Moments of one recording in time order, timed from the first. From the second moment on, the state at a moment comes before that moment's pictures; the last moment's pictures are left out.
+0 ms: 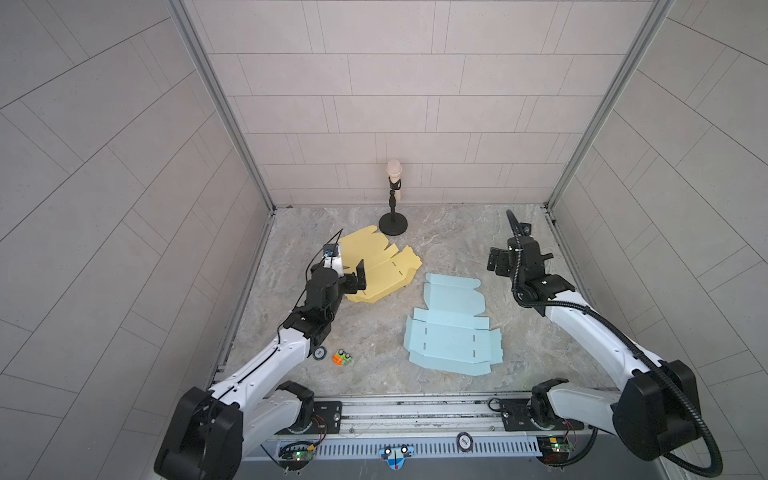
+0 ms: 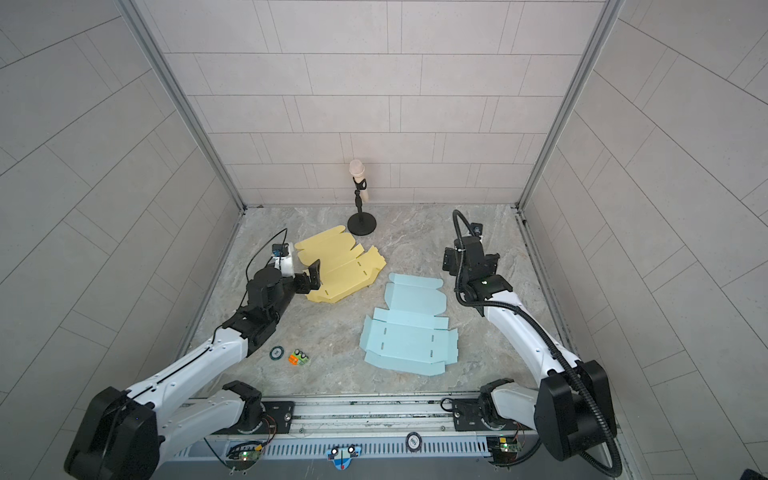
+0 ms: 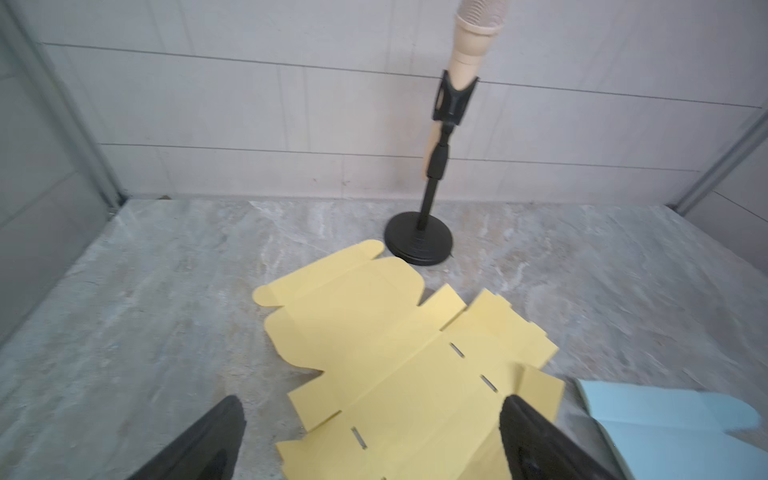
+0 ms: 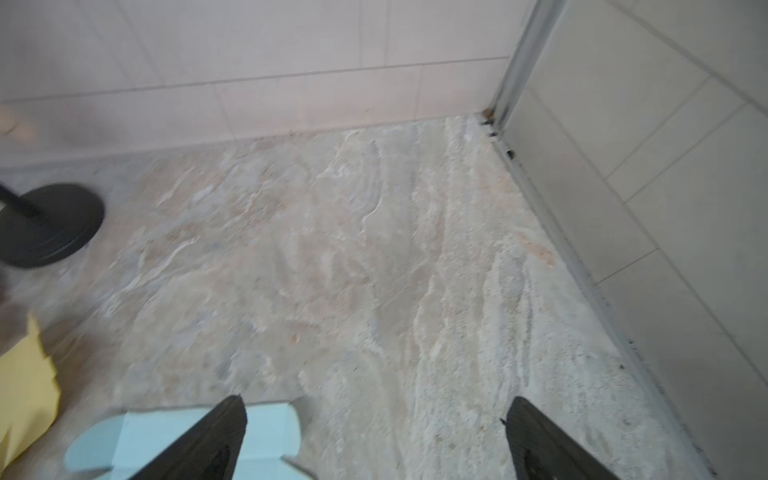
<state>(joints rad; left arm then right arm) -0.42 1.05 0.51 0.23 -0.21 -0.19 0.28 1.20 0.87 -0.33 0.42 0.29</state>
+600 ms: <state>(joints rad) -0.56 1.43 0.77 0.03 0.10 -0.54 0.69 1.18 0.81 -0.55 0.27 0.48</state>
